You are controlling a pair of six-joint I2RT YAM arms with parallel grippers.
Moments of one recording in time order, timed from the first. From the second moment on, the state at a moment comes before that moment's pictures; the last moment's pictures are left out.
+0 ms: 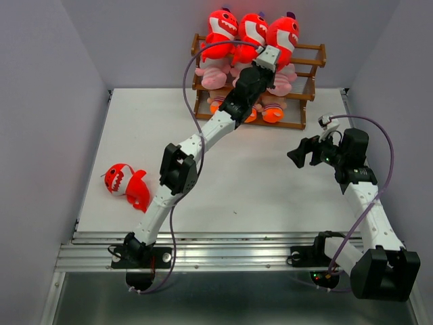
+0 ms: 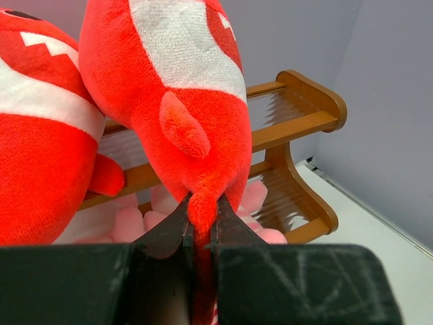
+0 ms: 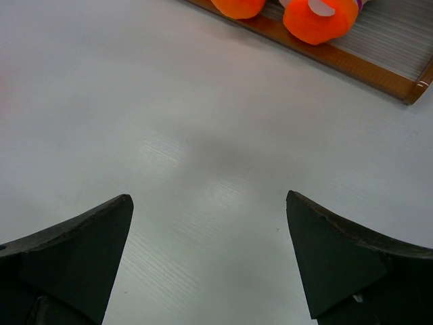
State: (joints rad) left arm -0.73 2.46 2.47 0.20 -0.13 0.01; right arm -0.09 1.00 0.77 -0.22 -0.65 -0.07
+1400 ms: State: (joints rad) left arm -0.73 2.47 2.48 0.24 -0.13 -0.03; right arm -0.09 1.00 0.77 -0.22 -0.65 -0.08
